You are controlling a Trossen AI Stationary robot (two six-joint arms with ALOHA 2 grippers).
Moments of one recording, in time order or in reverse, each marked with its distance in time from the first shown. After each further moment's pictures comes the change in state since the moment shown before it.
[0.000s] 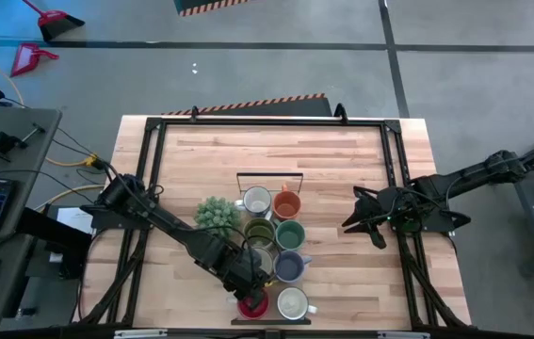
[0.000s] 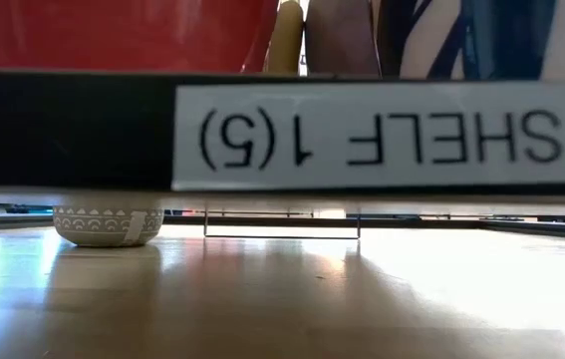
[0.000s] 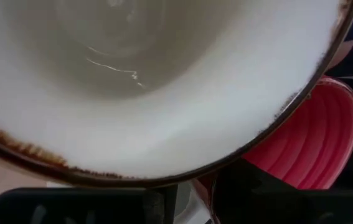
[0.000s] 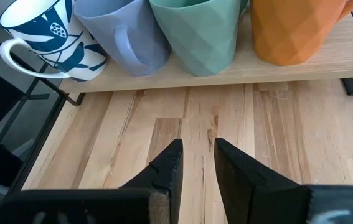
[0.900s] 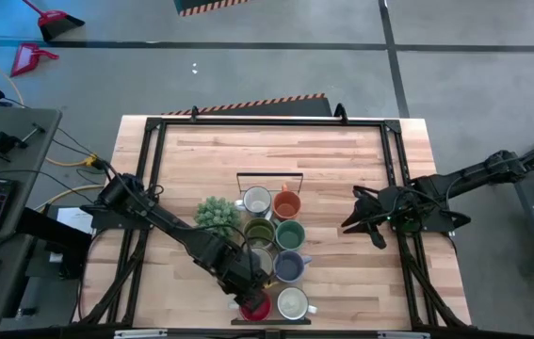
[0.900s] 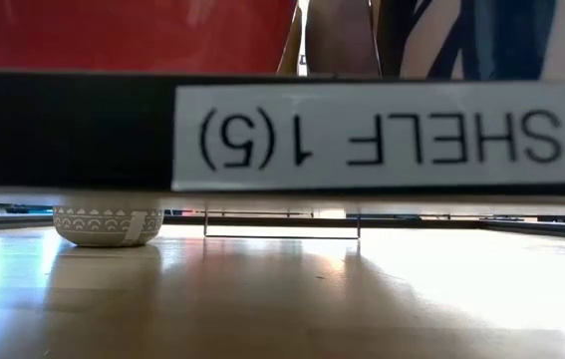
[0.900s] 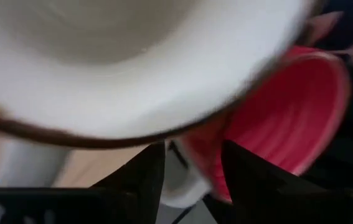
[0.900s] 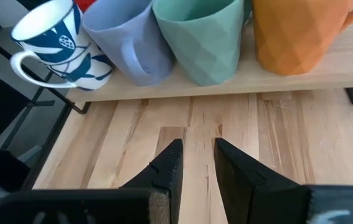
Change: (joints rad) left arm 0.000 -0.009 0.000 0.029 0.086 -0.034; right arm 0.000 0.000 0.000 0.031 -0.006 0.008
